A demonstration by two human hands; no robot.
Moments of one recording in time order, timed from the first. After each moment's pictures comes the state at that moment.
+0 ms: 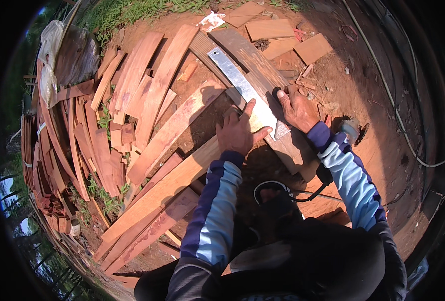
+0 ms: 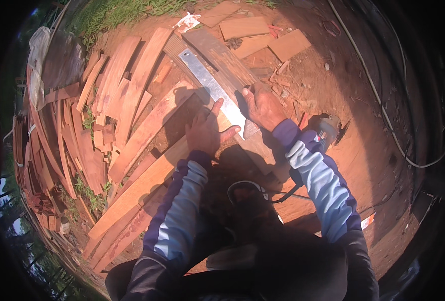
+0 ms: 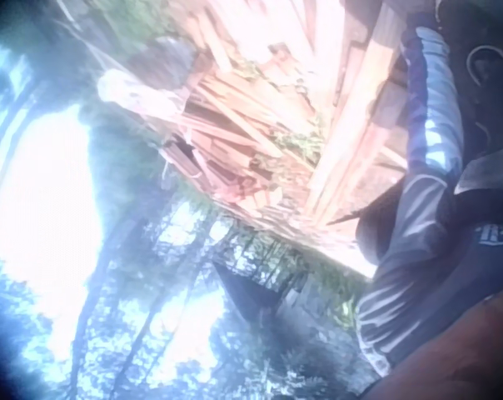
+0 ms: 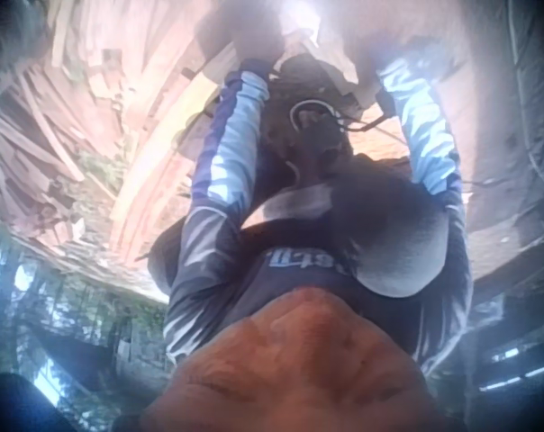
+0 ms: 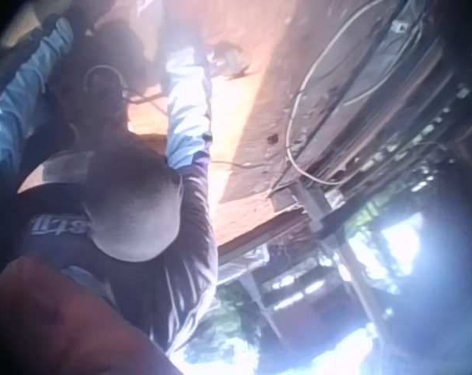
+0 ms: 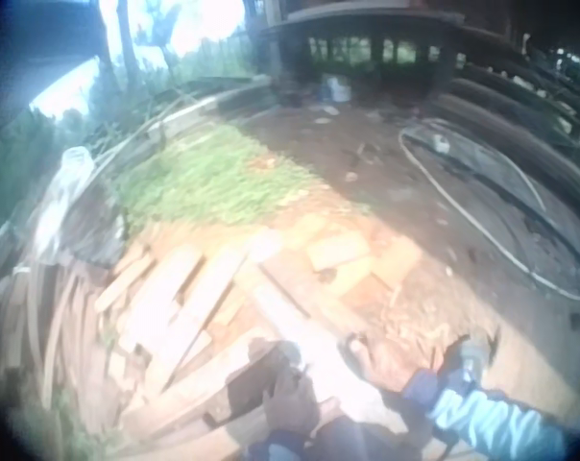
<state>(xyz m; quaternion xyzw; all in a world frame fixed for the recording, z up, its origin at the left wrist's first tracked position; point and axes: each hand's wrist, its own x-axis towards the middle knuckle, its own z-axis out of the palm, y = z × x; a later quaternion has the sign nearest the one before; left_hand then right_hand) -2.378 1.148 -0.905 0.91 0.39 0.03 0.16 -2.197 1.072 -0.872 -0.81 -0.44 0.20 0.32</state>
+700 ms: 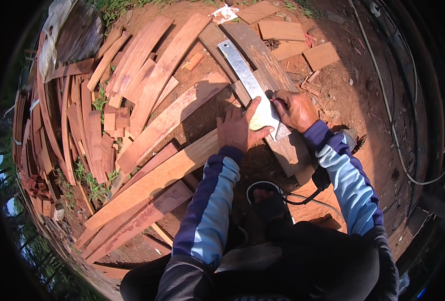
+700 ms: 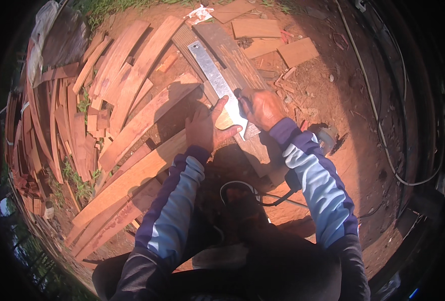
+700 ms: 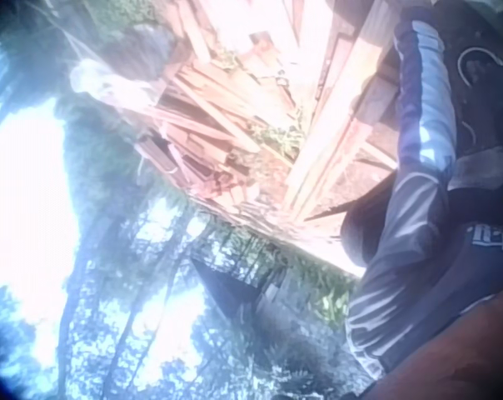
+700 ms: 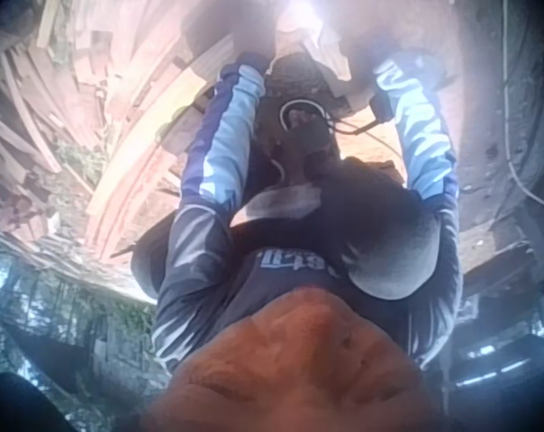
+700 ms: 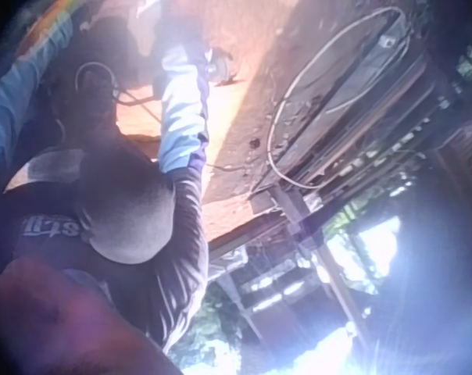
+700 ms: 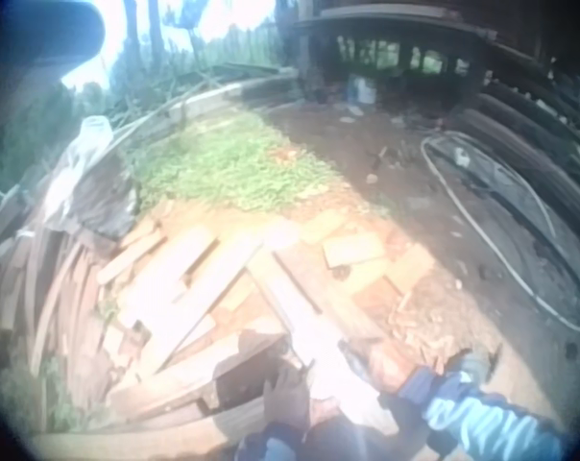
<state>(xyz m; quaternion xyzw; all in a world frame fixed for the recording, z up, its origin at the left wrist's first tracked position) -2.378 1.154 -0.889 0.88 0.40 -0.04 0.26 -2.192 1.084 -0.870 -0.74 -0.58 0.18 0.28</state>
